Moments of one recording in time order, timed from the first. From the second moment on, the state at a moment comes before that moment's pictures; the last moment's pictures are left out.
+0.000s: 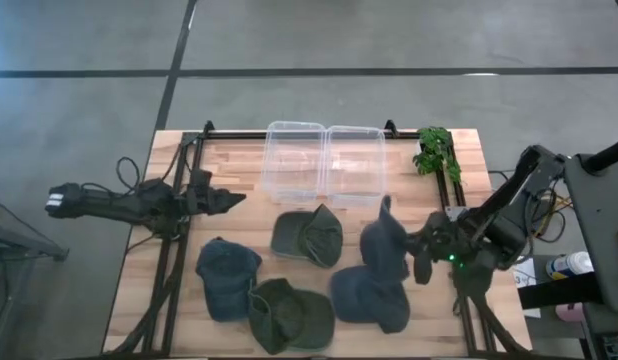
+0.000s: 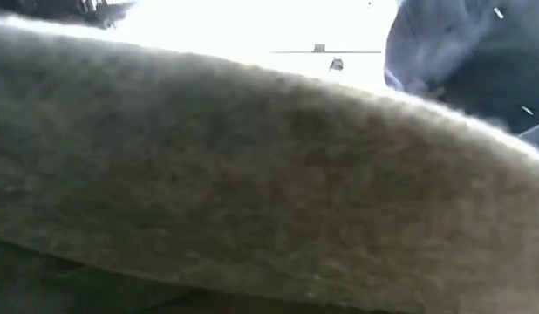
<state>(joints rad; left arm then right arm) -0.08 0.53 0.29 0.44 -0.13 -1.18 0.85 1.11 1.10 -0.85 1.00 1.35</state>
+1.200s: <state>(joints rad) -0.10 1.41 1.12 0.42 0.53 -0.87 0.69 0.96 0.68 0.45 0.07 0.77</state>
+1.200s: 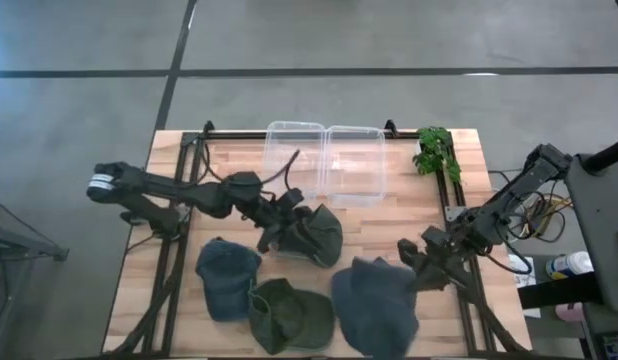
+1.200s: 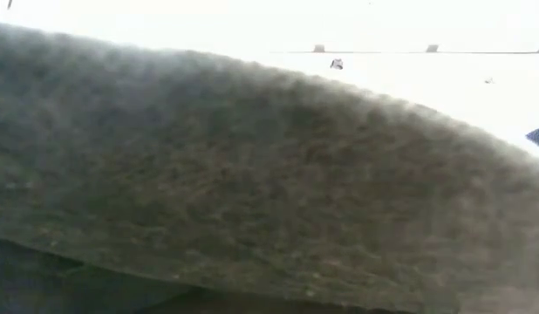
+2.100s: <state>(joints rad) -0.17 1.73 1.75 -0.35 0.48 -0.13 0.50 1.10 0.72 0.29 -0.27 0.99</state>
